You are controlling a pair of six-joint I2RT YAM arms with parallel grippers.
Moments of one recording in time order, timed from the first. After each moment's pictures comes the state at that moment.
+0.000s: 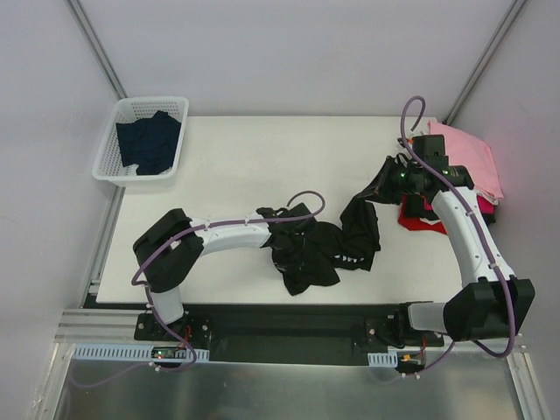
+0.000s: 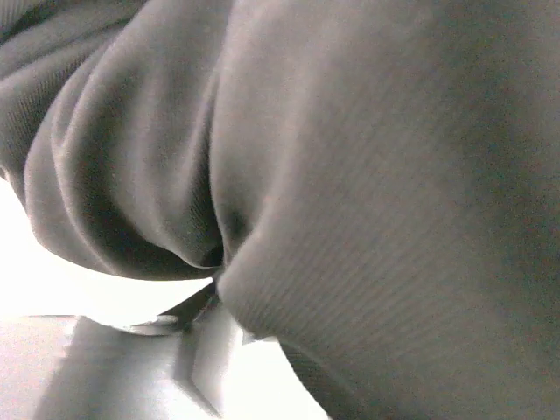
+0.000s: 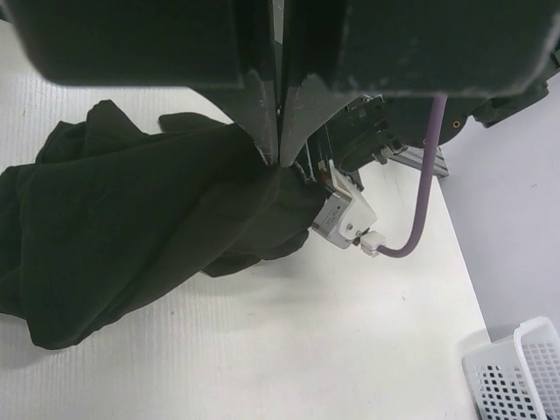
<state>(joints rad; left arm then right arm) -1.00 1.79 1.15 -0.62 0.15 -0.87 0.11 1.31 1.26 -0.88 -0.47 0.54</state>
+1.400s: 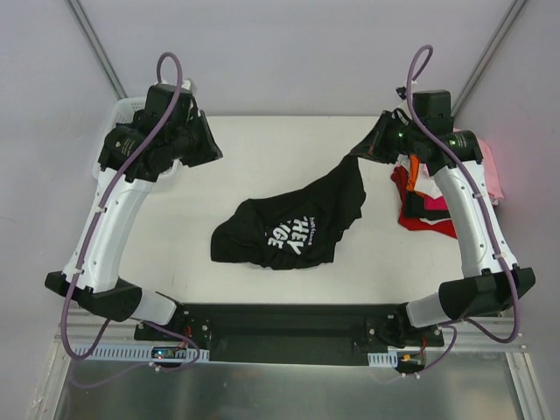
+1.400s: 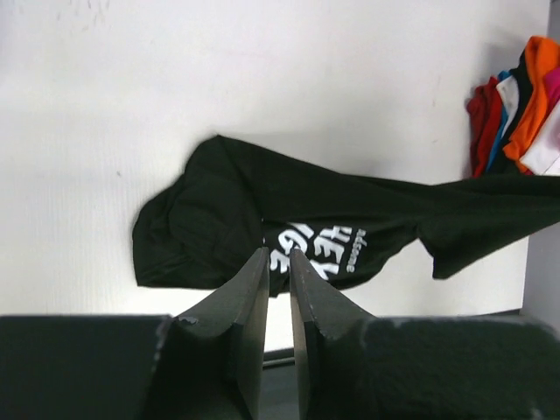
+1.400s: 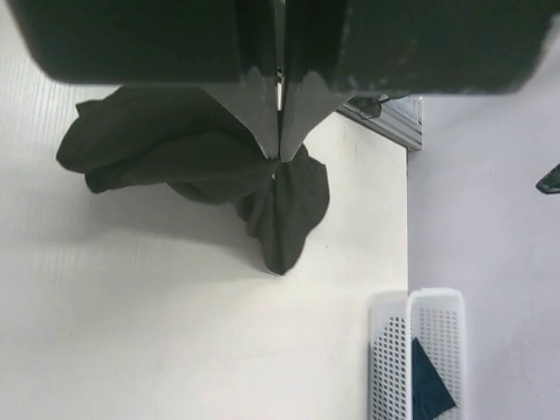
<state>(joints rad) -0.44 1.39 1.90 -1.24 -0.06 -0.59 0.21 1.45 1.69 -0.94 -0.42 0.57</state>
